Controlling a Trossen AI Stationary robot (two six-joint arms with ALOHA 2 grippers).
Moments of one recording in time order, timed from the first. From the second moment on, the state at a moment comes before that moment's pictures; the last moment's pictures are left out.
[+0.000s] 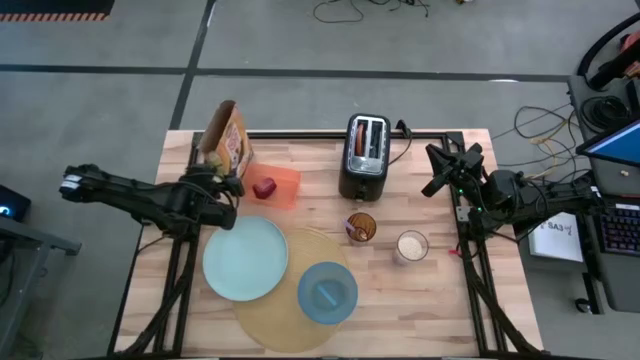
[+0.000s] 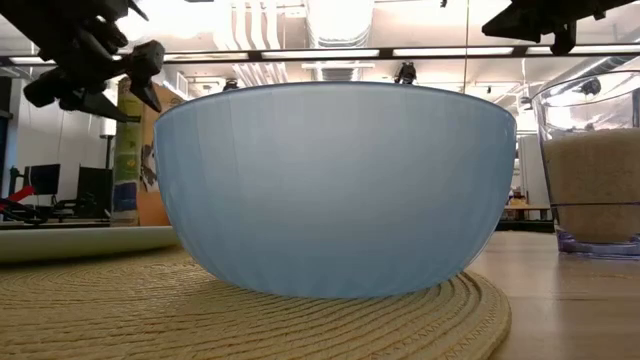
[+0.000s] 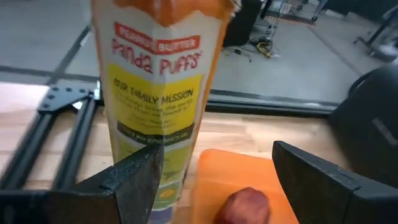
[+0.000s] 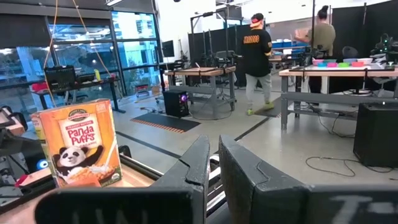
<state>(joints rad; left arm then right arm) -0.17 0.91 0.69 -1.16 -1.14 -1.63 0.10 0.54 0.49 0.14 0.94 -0.03</state>
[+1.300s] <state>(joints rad) 0.01 1.00 0.58 -1.09 -1.19 -1.68 0.10 0.56 0.50 0.13 0.93 -0.01</state>
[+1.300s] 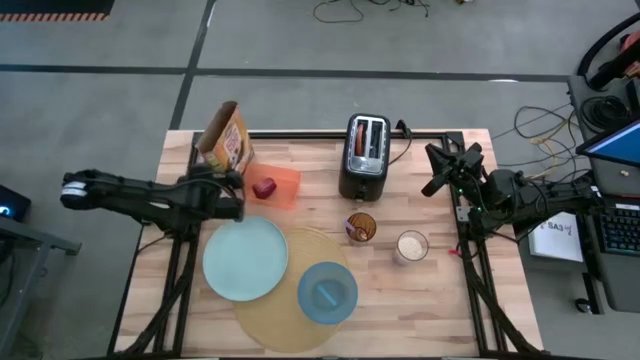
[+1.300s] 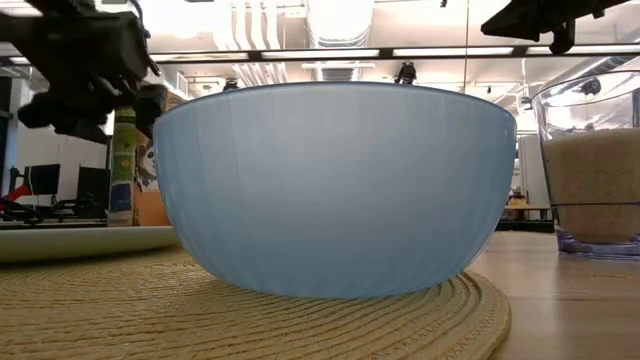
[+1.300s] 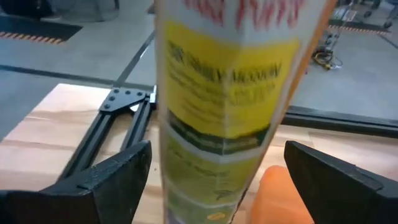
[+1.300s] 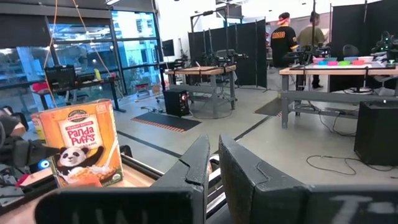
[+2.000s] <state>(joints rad) 0.05 1.00 0.13 -0.28 -1.30 -1.31 0.10 0.56 0.50 0.13 0.93 -0.01</state>
